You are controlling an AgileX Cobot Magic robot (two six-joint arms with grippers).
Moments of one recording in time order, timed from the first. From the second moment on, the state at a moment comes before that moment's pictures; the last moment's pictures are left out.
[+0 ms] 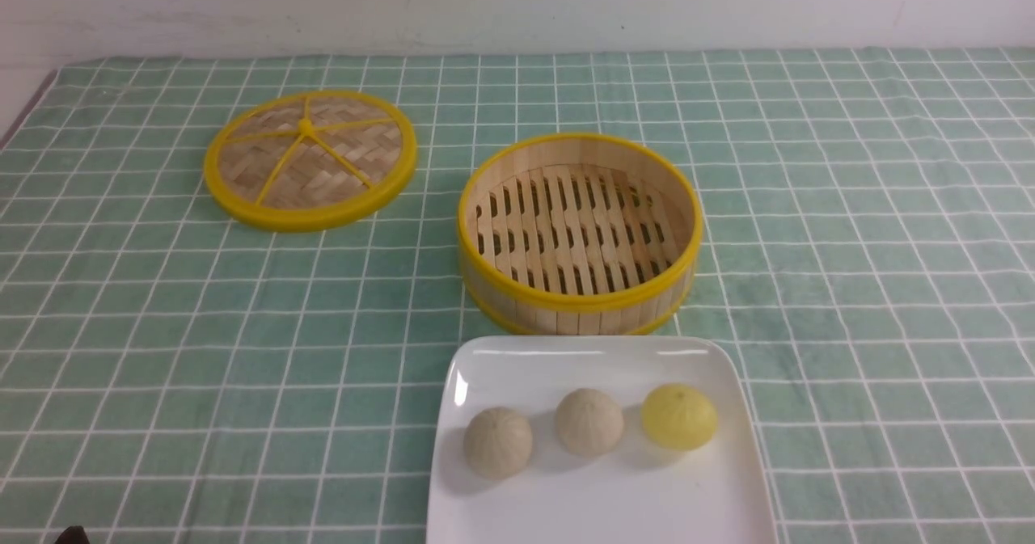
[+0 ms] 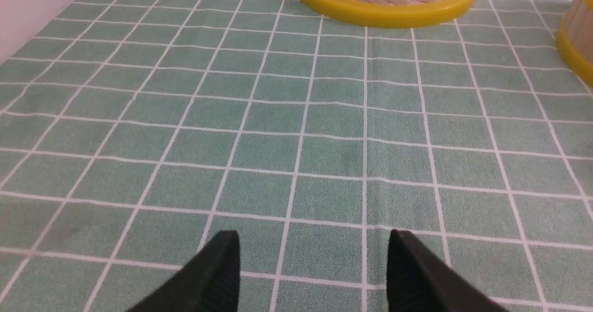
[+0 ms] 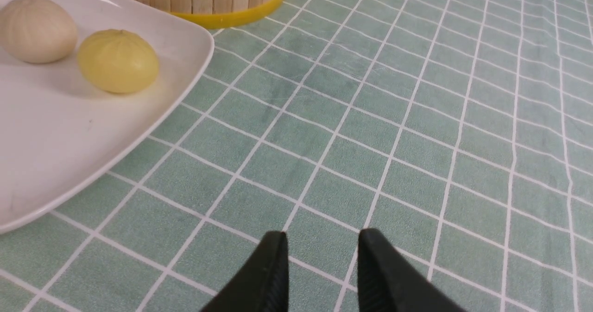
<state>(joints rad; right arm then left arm) 0.37 -0.02 -0.12 -0.12 0.62 -0.05 0.03 -0.01 0.02 0.05 0.38 -0.08</state>
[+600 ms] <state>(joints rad) 0.37 -0.02 -0.12 -0.12 0.62 -0.05 0.03 -0.01 0.02 0.10 0.38 -0.17</state>
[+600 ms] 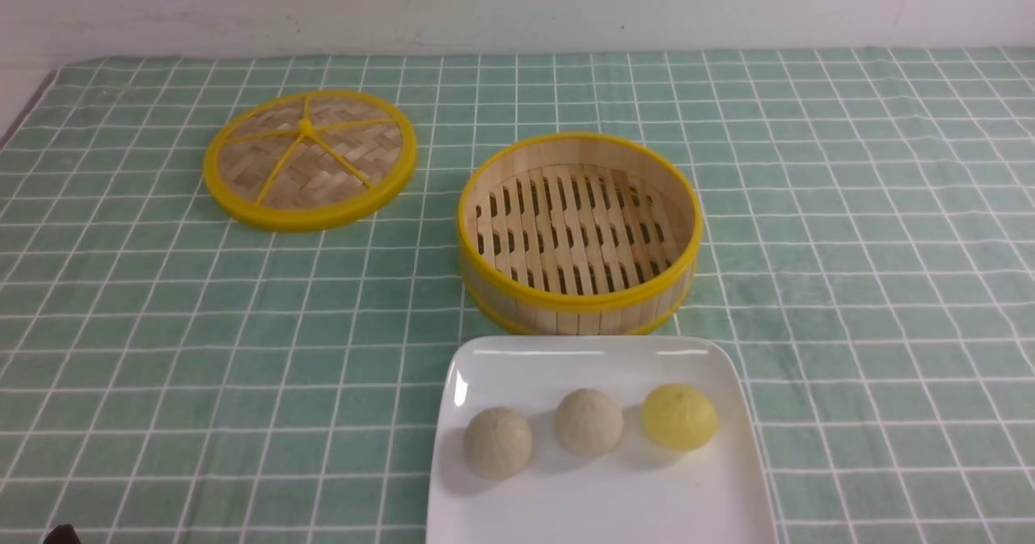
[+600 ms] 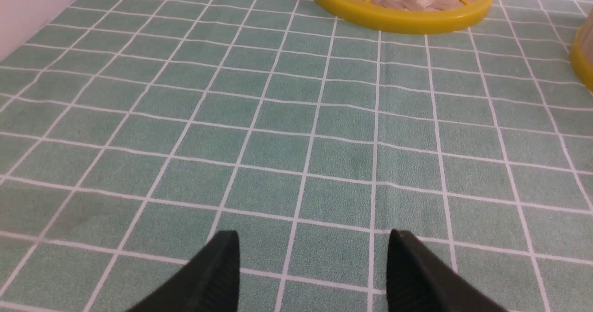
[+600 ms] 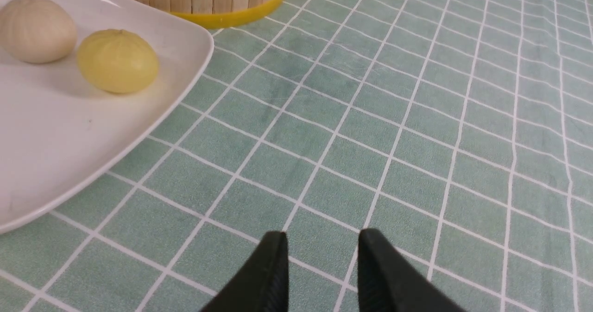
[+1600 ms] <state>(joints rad) 0.37 -0.02 0.00 -0.08 0.43 0.03 0.03 -0.01 0.02 0.14 0.38 -0.17</state>
